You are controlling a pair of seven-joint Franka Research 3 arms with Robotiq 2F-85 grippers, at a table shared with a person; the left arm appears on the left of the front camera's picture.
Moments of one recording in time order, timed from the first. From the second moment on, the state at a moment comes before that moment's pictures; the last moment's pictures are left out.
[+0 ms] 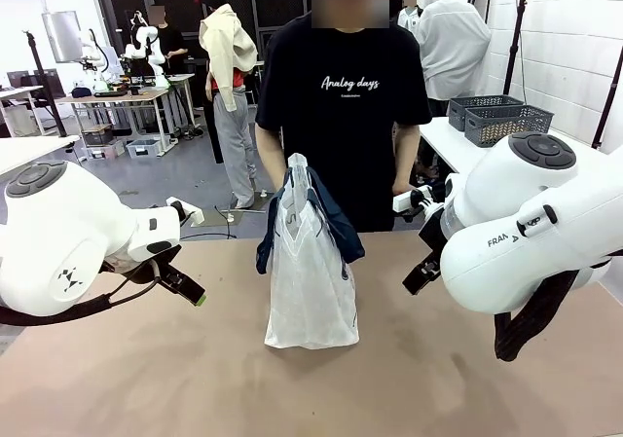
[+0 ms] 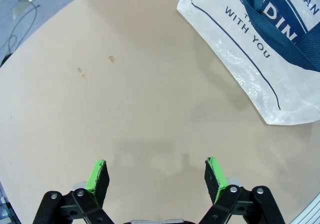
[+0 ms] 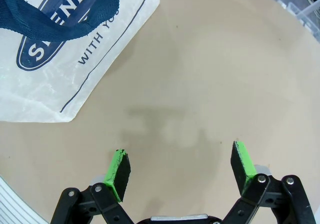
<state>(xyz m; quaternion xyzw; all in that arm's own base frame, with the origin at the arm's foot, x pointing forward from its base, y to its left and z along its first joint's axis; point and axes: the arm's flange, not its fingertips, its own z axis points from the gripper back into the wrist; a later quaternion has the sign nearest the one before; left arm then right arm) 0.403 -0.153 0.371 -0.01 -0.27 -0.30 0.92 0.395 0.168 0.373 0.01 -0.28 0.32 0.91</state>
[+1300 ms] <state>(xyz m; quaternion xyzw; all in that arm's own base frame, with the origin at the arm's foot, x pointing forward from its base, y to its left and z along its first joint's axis) 0.403 -0.156 0.373 -0.01 -0.25 -0.29 0.92 0.397 0.169 0.376 0.01 -0.27 0.32 0.91</state>
